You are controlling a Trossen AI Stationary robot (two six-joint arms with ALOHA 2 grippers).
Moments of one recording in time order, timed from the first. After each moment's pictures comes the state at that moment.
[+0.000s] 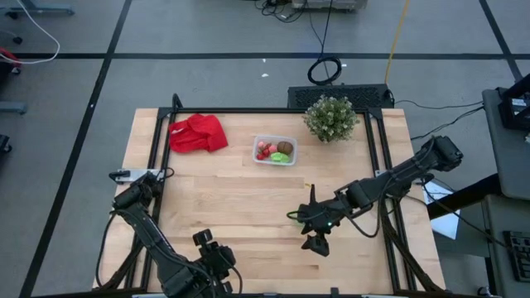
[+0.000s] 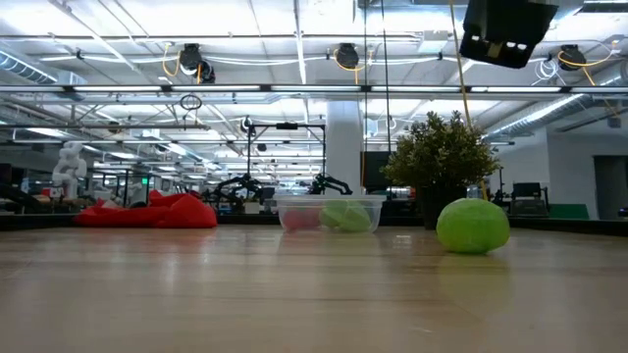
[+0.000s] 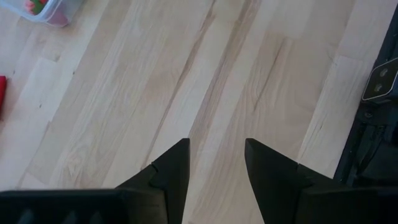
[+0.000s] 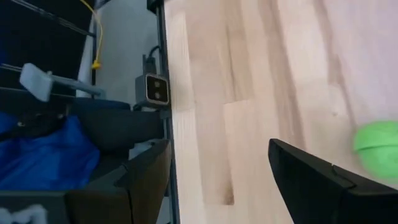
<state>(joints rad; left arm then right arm) -0.85 2.09 2.04 -1.51 -0.54 -1.22 0.44 1.47 1.08 -0.43 -0.19 0.78</state>
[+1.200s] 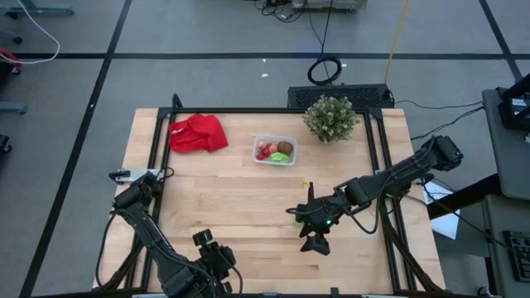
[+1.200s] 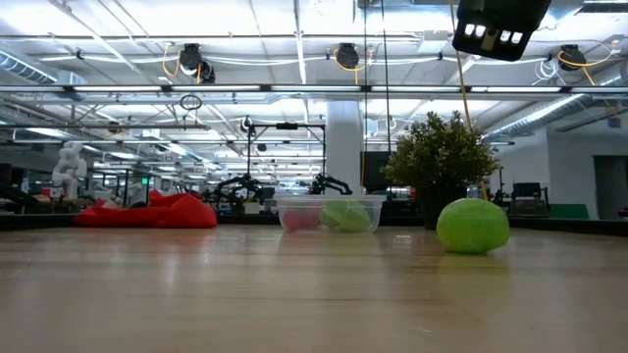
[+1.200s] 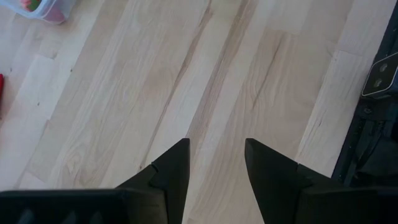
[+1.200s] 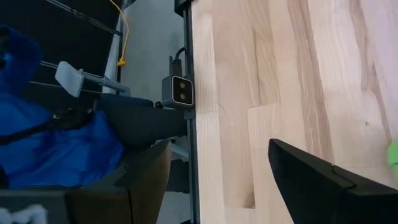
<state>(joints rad) -0.85 2.09 2.04 -1.51 -0.52 -1.22 0.41 1.47 1.08 -0.37 -0.29 0.77</state>
